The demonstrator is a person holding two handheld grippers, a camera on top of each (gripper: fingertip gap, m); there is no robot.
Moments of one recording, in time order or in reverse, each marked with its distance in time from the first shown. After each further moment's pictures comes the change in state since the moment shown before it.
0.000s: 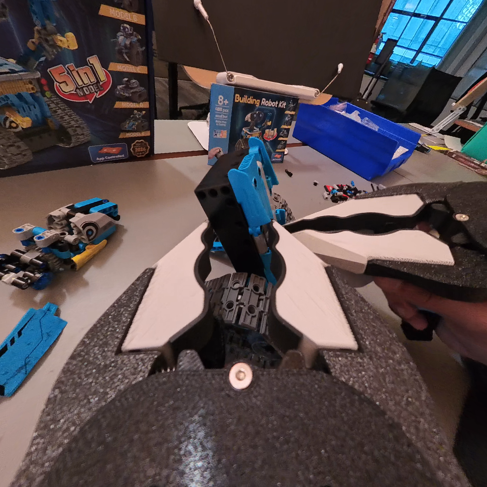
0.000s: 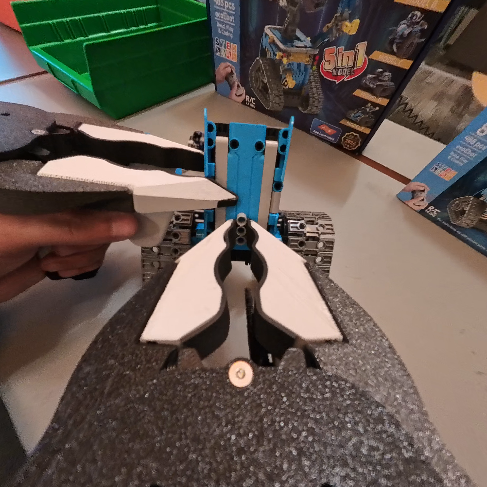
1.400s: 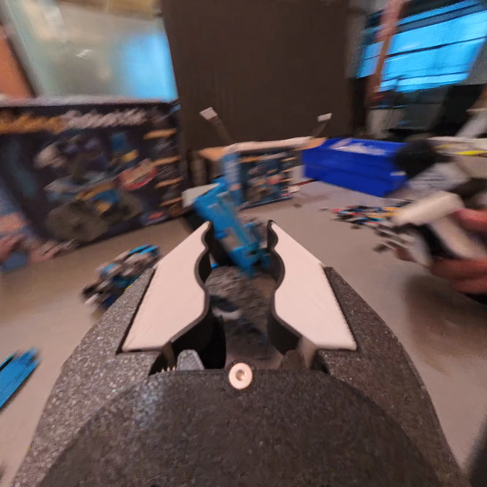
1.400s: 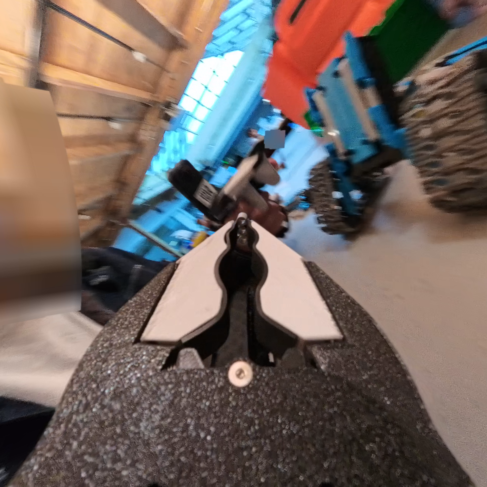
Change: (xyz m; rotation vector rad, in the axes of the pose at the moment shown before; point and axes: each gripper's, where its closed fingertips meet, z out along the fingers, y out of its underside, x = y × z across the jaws) left arm 0.042 -0.026 -0.054 0.244 -0.022 0.271; right arm -0.006 0.012 -0.121 0.148 -1.084 0.773
